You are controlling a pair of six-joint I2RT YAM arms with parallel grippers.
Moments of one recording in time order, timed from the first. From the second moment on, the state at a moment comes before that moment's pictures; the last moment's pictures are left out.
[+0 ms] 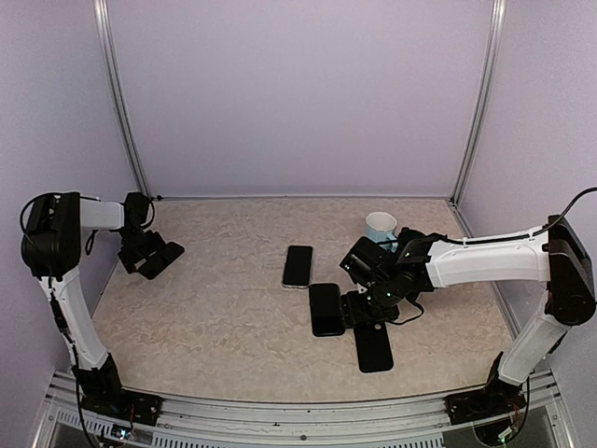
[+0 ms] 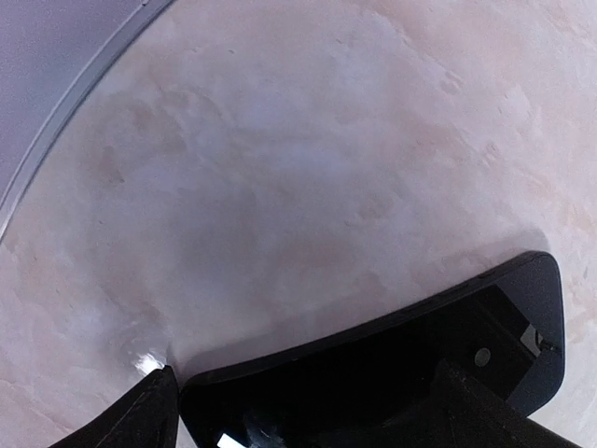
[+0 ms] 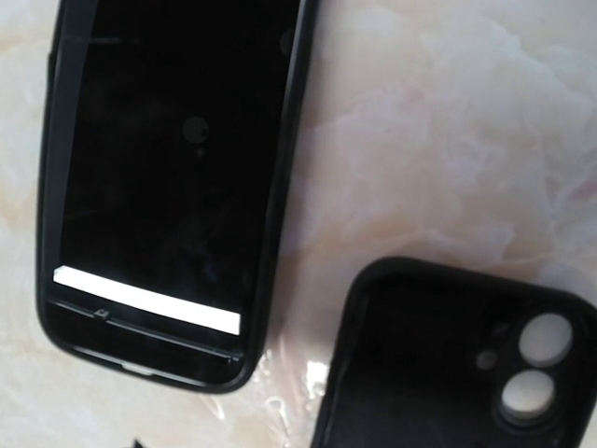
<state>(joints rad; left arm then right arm) 0.07 1.95 1.25 -0.50 -0.17 -0.64 0.97 1.63 1.06 -0.62 0.09 0.73</state>
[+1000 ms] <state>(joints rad) -0.29 1.99 1.33 -0.66 -0.27 -0.44 0.97 1.62 1.06 -0.65 0.09 0.71</state>
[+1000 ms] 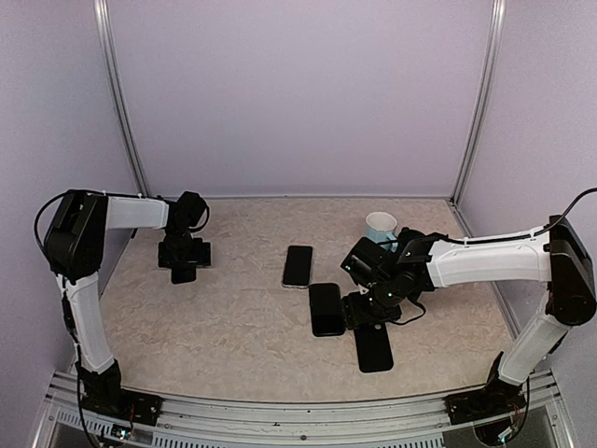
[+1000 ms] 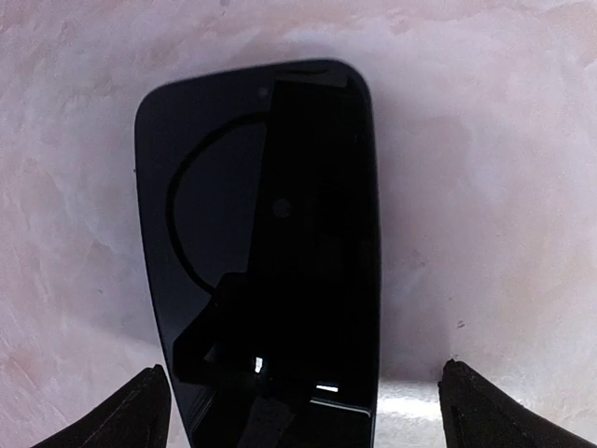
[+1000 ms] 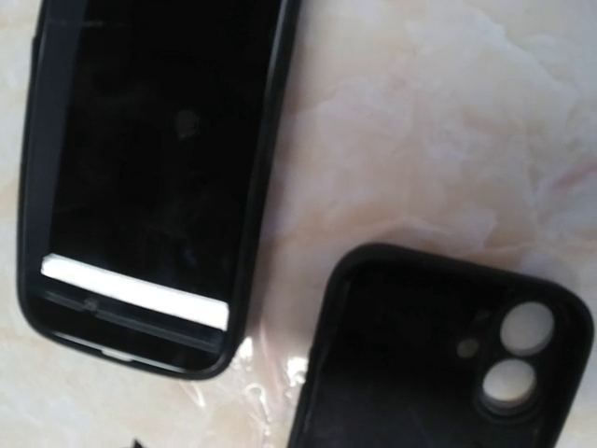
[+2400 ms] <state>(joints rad) -0.17 1.92 1.22 -0.57 -0.11 -0.35 0.97 1.62 1.06 -0.67 0.11 0.71</state>
